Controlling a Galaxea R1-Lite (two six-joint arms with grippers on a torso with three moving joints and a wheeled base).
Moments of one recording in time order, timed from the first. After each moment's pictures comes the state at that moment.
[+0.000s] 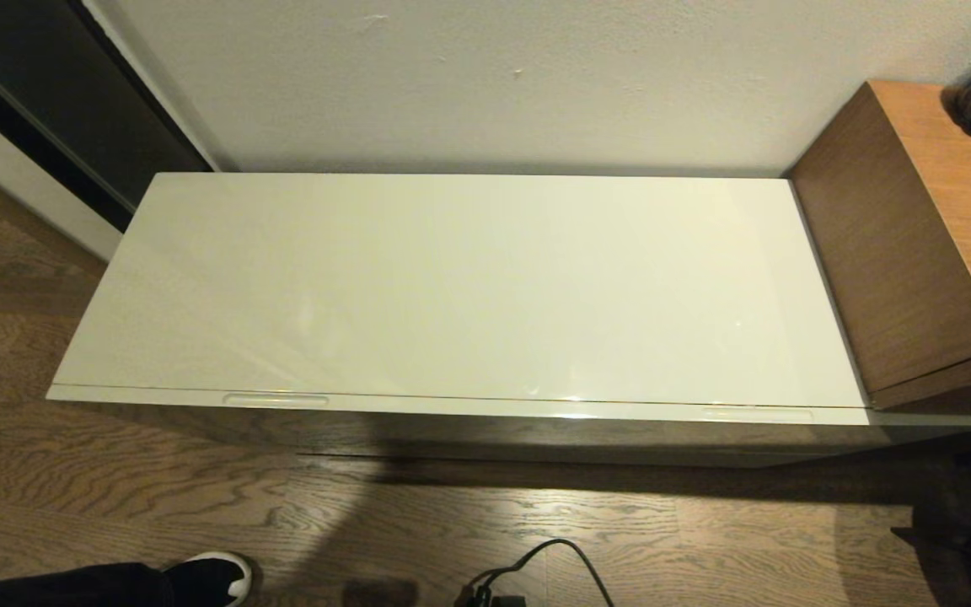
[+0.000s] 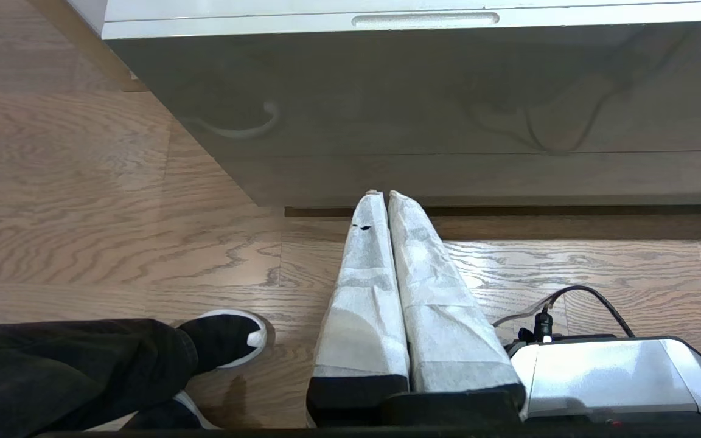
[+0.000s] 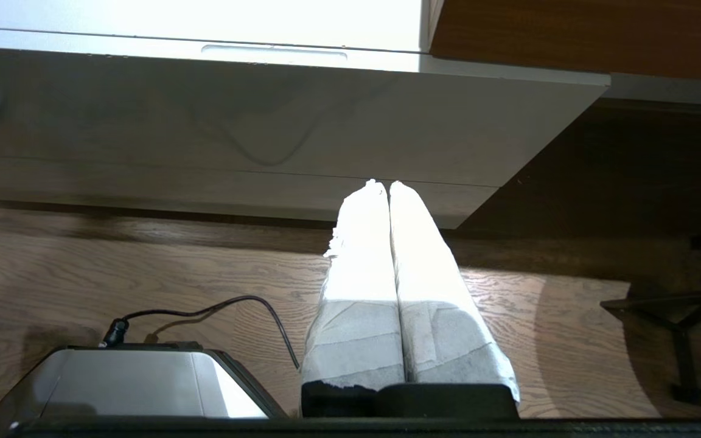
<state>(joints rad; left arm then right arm) 0.01 0.00 0.00 0.00 -0.01 0.03 -0.01 0.00 0.00 0.00 0.02 -0.06</state>
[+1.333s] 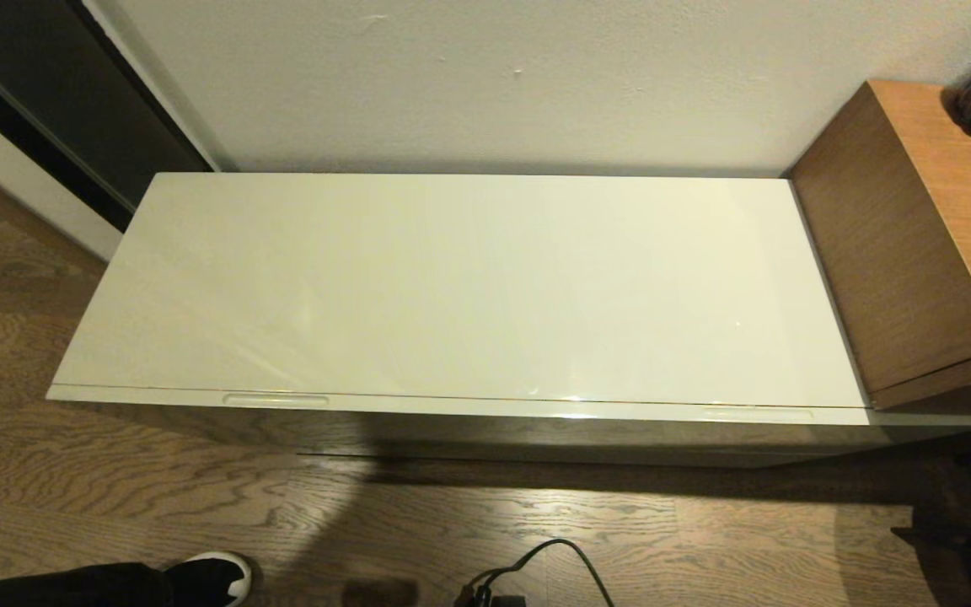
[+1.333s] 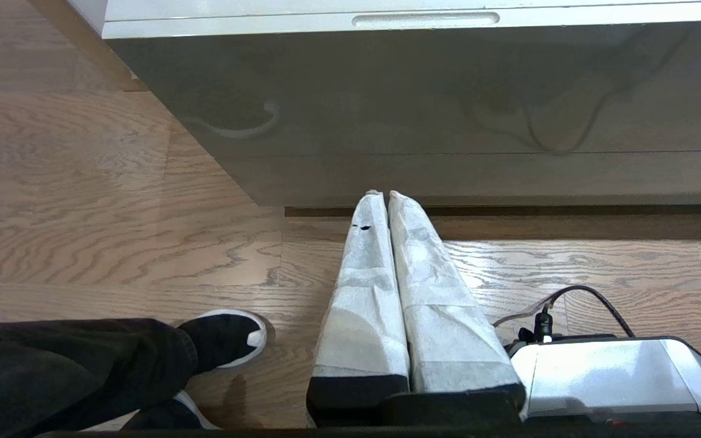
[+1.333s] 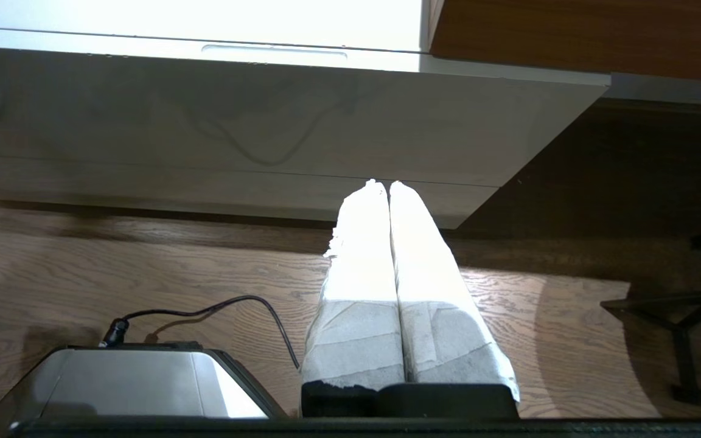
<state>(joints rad) 0.01 0.00 0.00 0.00 -0.01 0.03 -0.01 0.00 0.00 0.00 0.02 -0.06</state>
